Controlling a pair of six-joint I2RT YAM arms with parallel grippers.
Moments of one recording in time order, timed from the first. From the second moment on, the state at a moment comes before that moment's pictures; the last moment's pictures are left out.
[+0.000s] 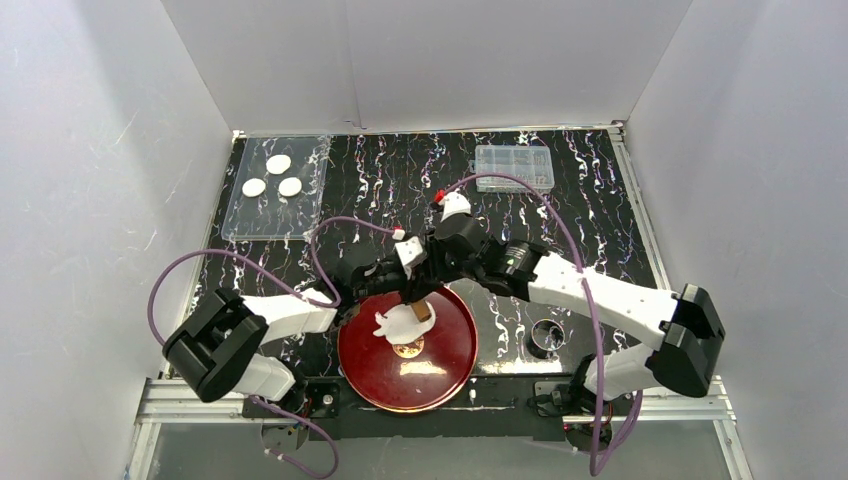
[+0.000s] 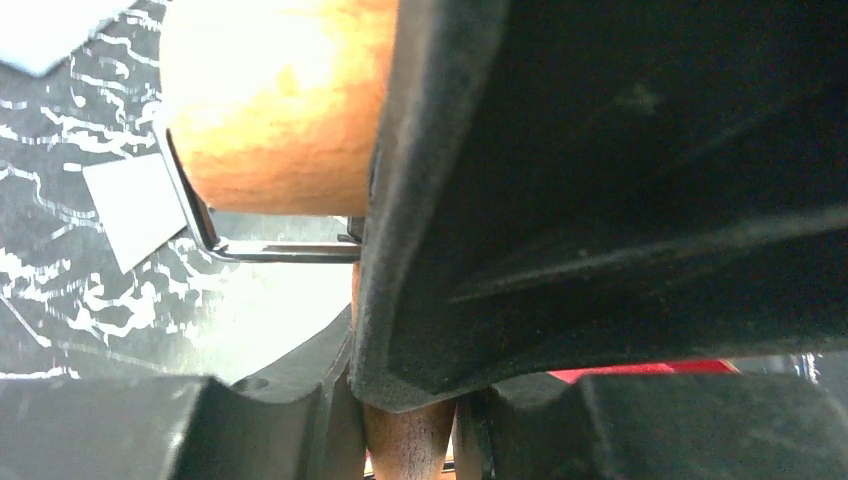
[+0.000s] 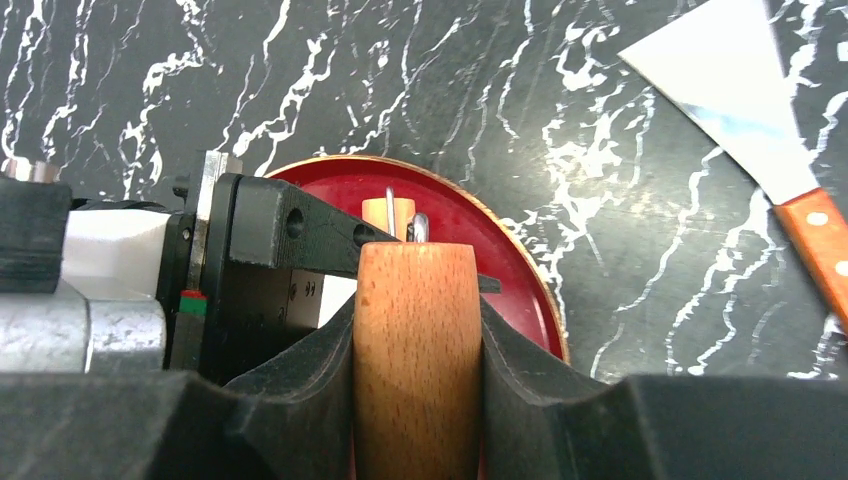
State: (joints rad) left arm -0.72 1.37 0.44 0.64 0.50 0.02; right arm 1.06 1.40 1.12 -0.44 0.21 0.59
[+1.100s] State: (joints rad) left arm -0.80 1.40 0.32 0.71 0.25 -0.12; right arm 1.04 1.48 1.01 -0.26 0.12 0.61
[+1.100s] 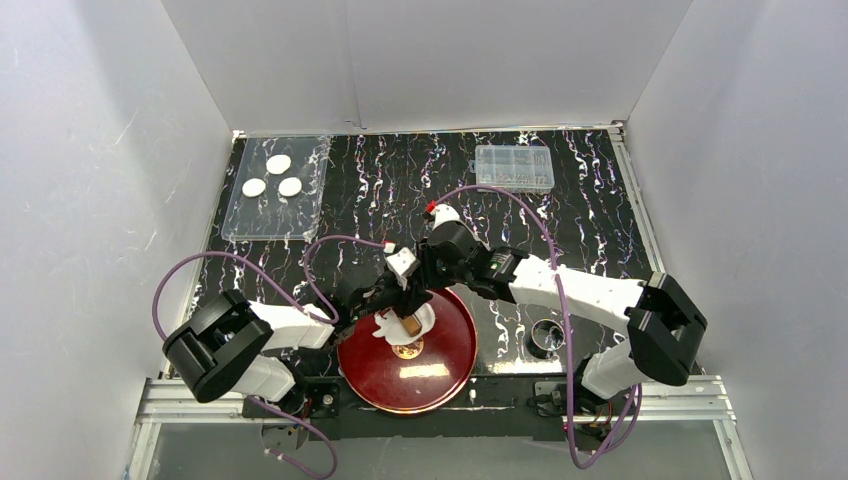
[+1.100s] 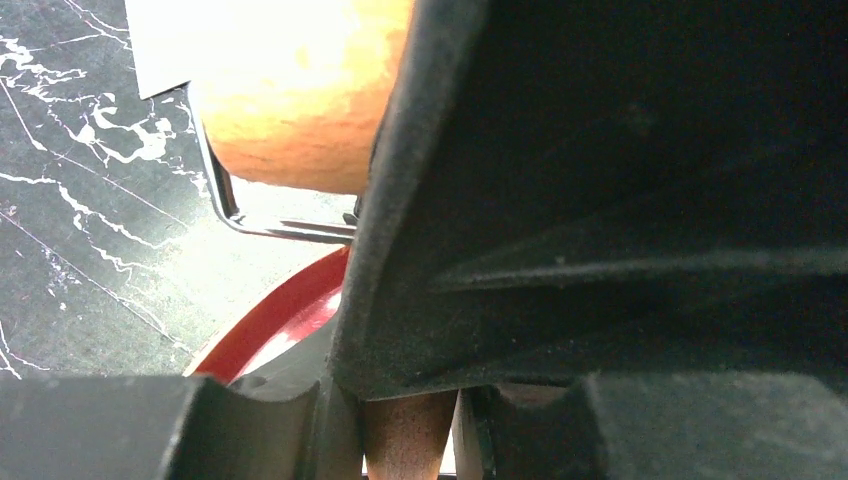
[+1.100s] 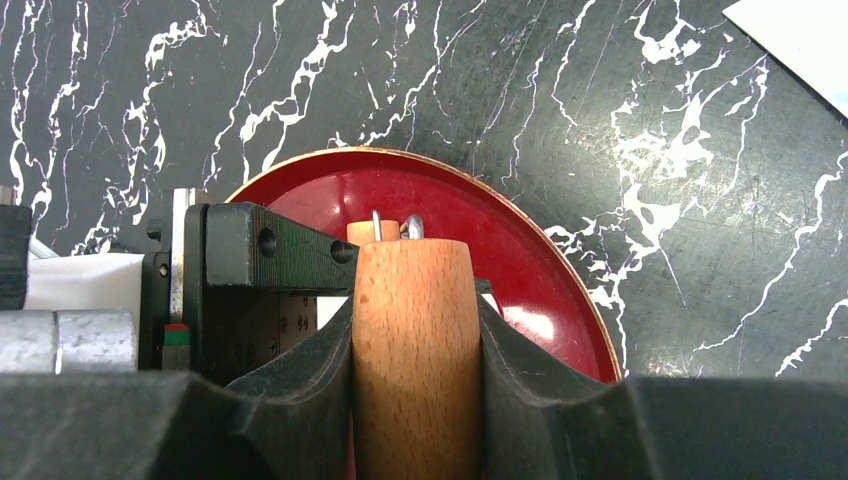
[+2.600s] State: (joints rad) left arm -0.84 1.34 0.28 0.70 0.17 -0.09; right arm 1.11 1.47 1.00 -0.25 0.22 0.64
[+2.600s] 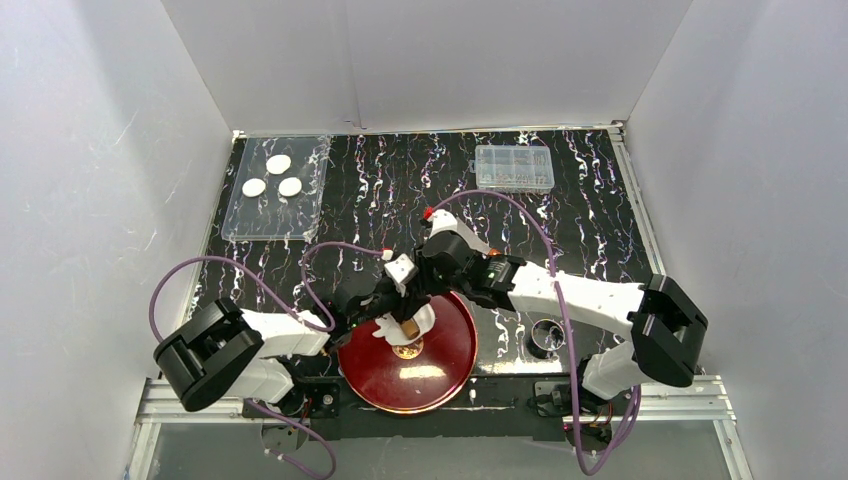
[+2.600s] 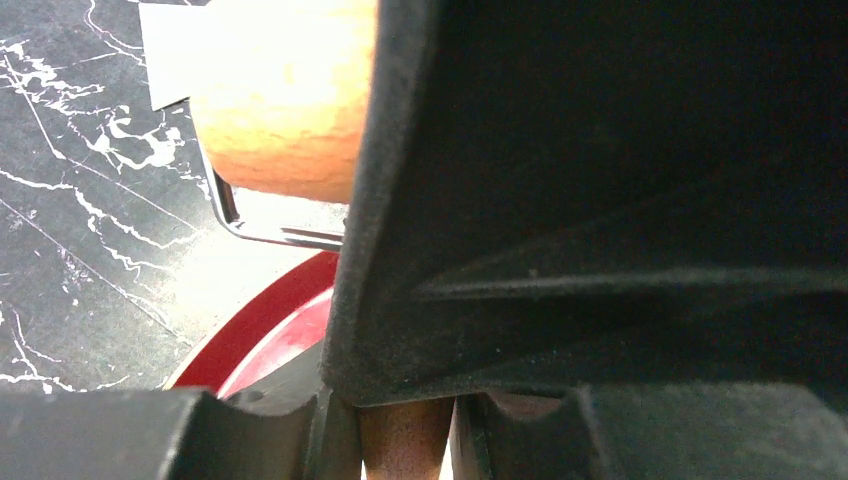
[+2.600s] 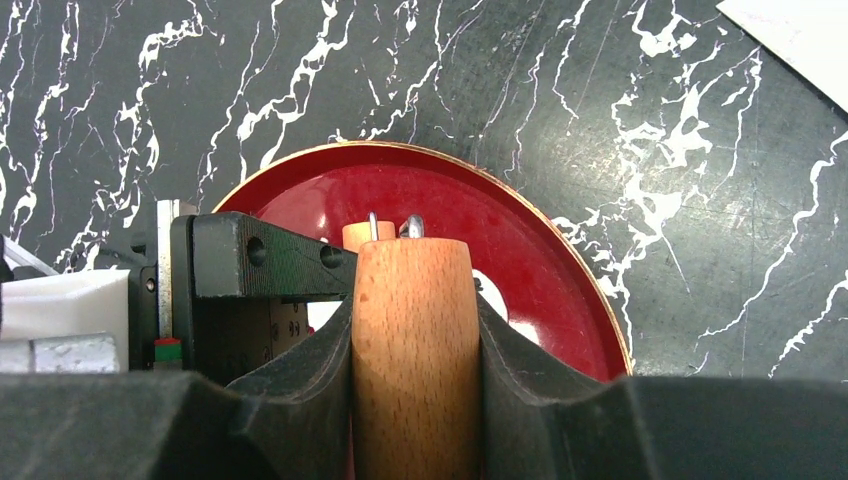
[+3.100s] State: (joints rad) left arm -0.82 1.31 0.32 0.65 0.27 -0.06; right arm 1.11 1.44 1.06 -0.36 0.25 0.63
